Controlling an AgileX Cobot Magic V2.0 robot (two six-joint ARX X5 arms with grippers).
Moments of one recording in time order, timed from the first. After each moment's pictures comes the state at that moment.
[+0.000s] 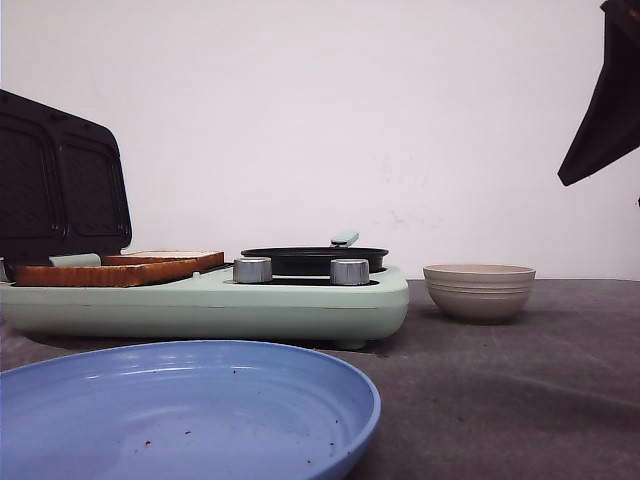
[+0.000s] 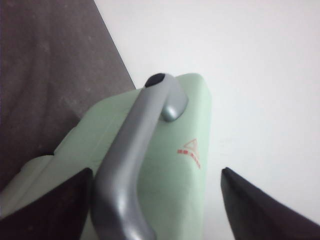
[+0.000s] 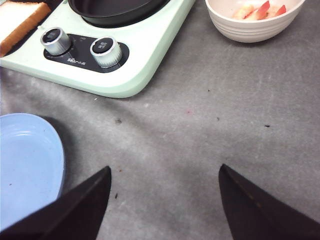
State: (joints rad) left arm 0.40 1.42 1.01 0.12 0.74 -1.09; right arm 0.66 0.59 0.46 -0.45 0.10 0.43
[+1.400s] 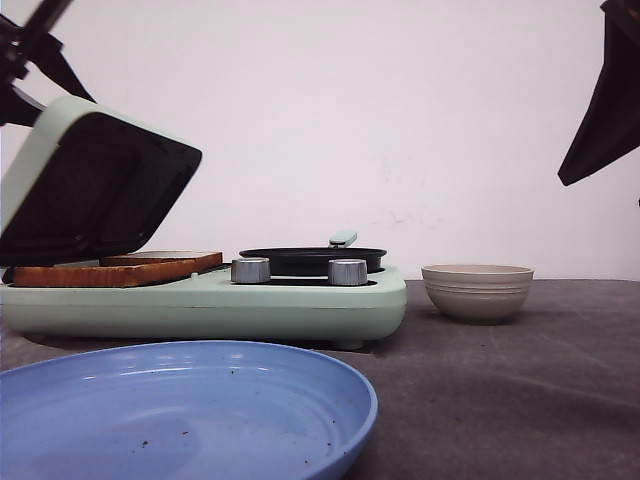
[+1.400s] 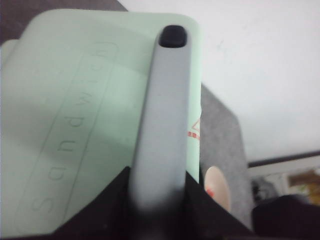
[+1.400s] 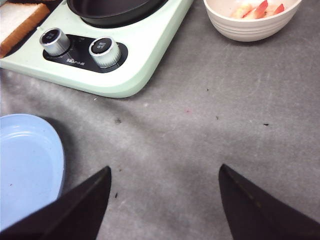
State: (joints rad) left arm 0.04 1.40 1.05 -0.14 0.55 -0.69; right arm 0.66 0.59 0.46 -0.45 0.10 0.44
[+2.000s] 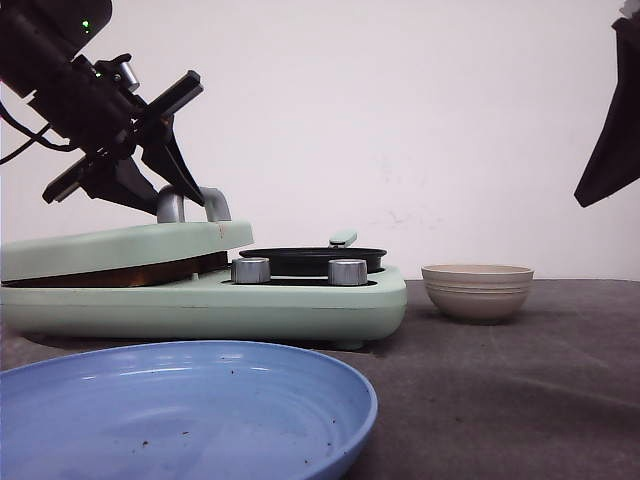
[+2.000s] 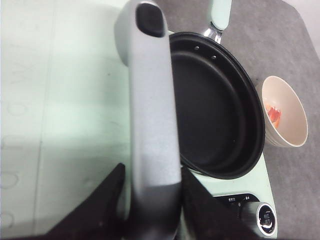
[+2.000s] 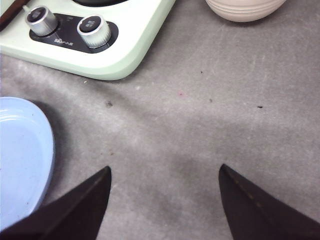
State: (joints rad) left arm -0.25 1.56 1.05 -0.17 0.35 -0.43; right arm 0.66 0.59 0.46 -0.51 0.10 0.44
